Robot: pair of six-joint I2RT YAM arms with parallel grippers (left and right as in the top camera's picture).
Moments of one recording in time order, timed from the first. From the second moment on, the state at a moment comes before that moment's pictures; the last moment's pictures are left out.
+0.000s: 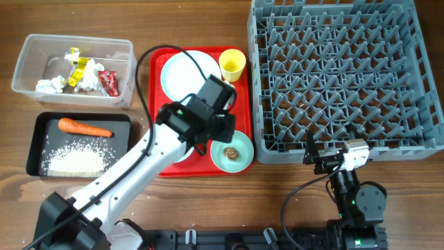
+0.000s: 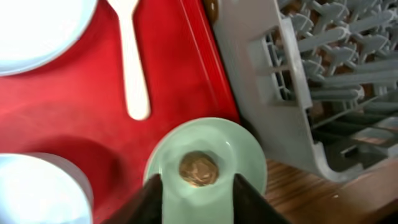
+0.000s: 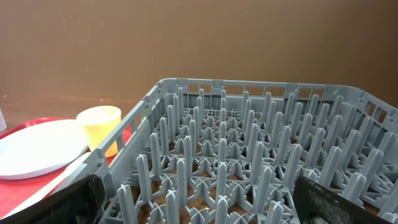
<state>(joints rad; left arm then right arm) -0.67 1.51 1.17 -0.78 0.07 -0.40 0.03 0.02 0.01 0.00 -0.10 -0.01</state>
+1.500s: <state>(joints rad) -0.80 1.83 1.12 -0.73 0.00 -0.54 0.03 0.02 0.01 0.00 -0.10 -0.01</state>
